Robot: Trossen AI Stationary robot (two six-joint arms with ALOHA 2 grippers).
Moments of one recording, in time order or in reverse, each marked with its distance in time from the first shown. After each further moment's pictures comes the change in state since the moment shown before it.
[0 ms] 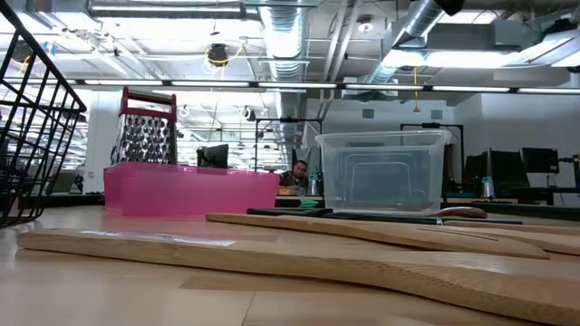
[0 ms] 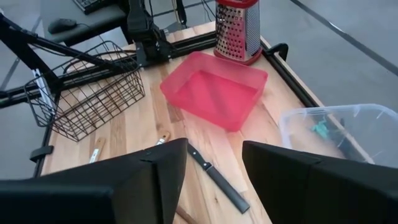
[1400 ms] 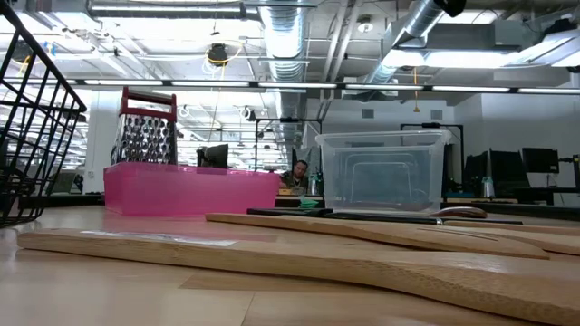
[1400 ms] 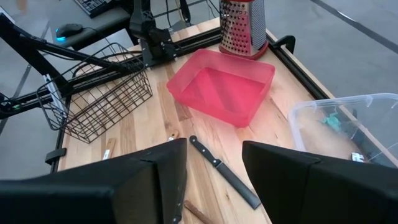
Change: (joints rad) left arm -0.576 0.017 -0.002 -0.172 -1.101 -0.583; right arm 0.000 0.000 0.000 -0.008 -0.027 0.045
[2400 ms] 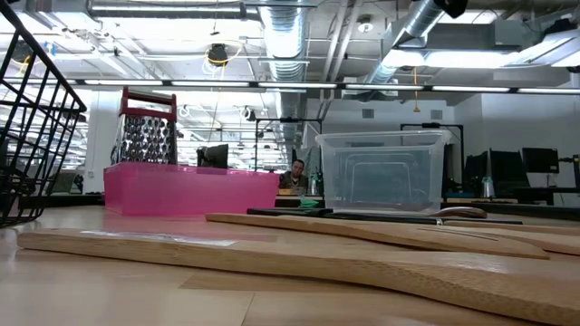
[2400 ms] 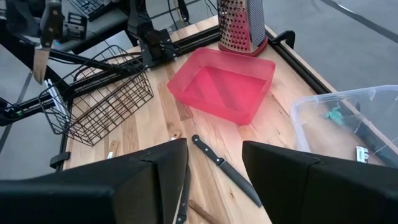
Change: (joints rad) left arm -0.157 0.085 -0.367 -0.001 0.035 -0.544; right arm 0.000 0.003 0.000 -0.003 0.002 0.038
